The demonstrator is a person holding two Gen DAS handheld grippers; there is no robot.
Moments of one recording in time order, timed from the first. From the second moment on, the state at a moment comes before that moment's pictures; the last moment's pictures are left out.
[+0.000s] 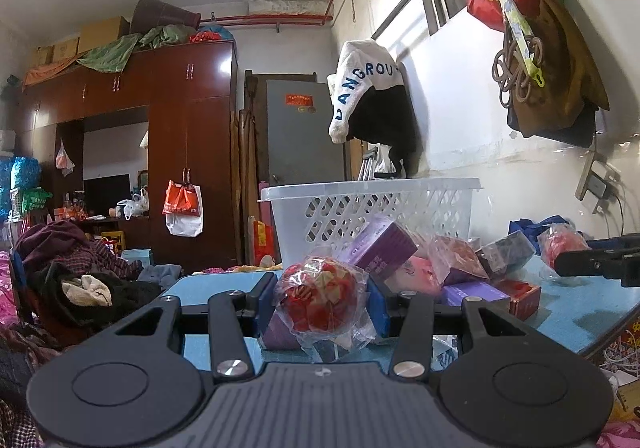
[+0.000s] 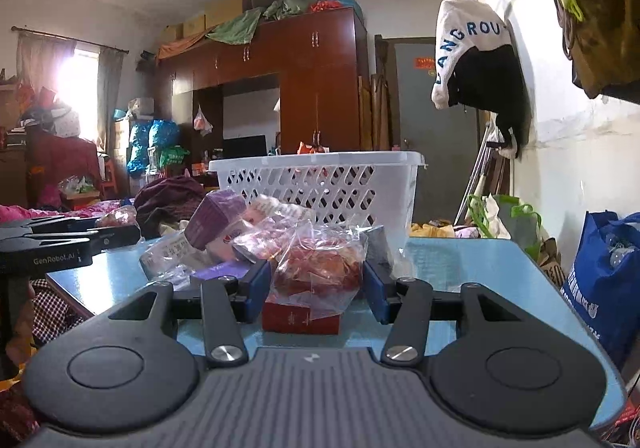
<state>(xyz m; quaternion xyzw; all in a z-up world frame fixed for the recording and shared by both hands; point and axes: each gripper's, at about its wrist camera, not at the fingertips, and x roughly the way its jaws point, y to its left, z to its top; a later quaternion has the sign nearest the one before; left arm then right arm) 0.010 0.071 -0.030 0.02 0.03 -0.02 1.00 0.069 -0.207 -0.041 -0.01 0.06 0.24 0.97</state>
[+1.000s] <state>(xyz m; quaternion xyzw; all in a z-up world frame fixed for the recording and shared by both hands) 0.213 0.050 0.086 0.00 0.11 -0.05 0.99 0.237 -0.159 0.066 0.00 0.11 0.23 0.97</state>
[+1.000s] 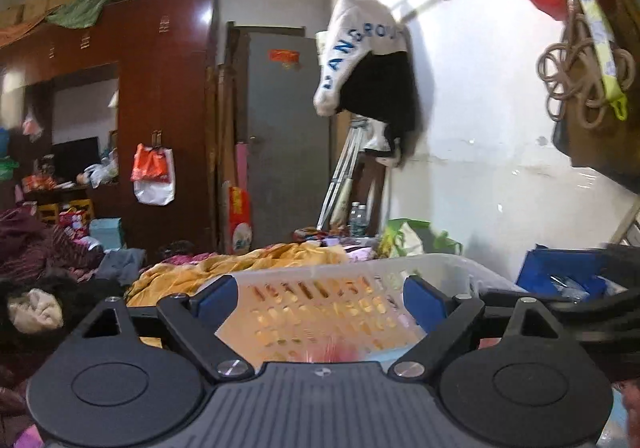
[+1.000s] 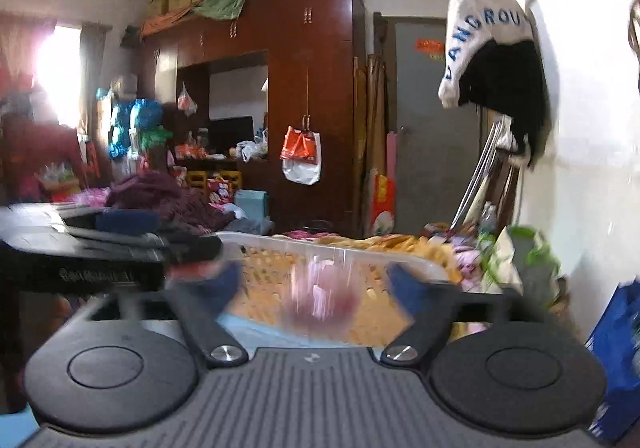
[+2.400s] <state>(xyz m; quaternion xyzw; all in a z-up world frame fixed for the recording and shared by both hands) 0.048 0.098 -0.023 -0.04 0.15 -0.07 0.99 0.147 -0.262 -0.043 0.00 0.23 0.14 0.96</state>
